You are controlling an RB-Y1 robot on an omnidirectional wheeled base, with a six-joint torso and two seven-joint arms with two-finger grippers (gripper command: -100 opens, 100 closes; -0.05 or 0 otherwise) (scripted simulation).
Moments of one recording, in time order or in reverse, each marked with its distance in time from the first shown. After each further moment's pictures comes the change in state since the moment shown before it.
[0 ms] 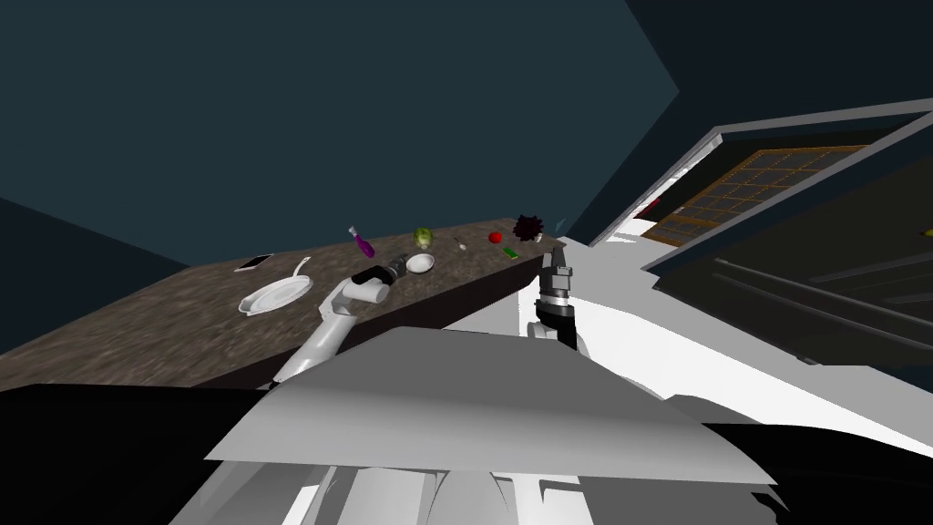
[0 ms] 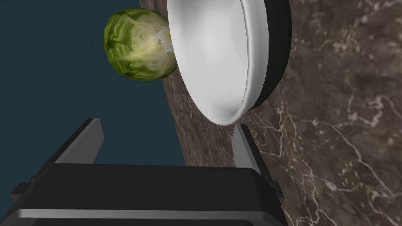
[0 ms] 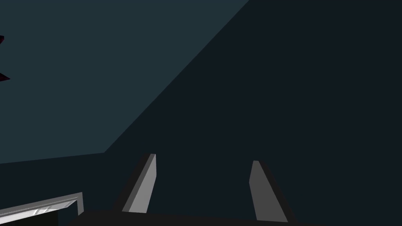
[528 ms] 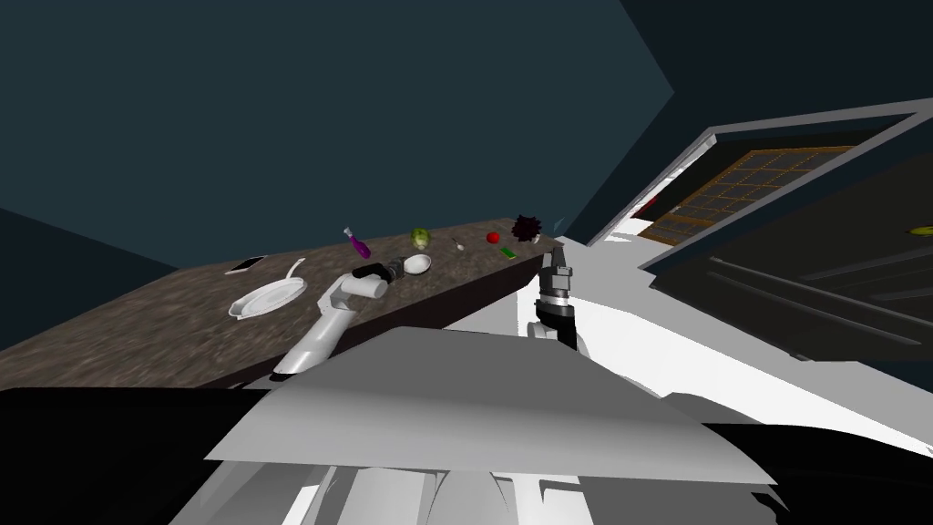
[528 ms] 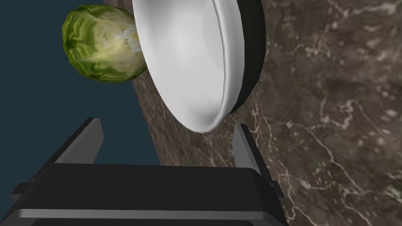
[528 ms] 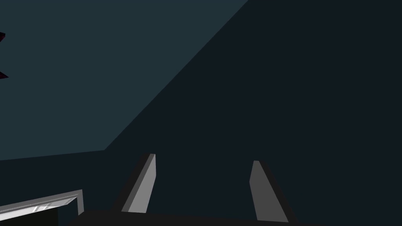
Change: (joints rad) left arm -0.044 0.035 0.009 0.041 0.038 0.146 0.029; right arm 0.000 0.000 0.000 0.000 0.000 0.000 0.000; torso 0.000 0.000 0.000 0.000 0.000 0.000
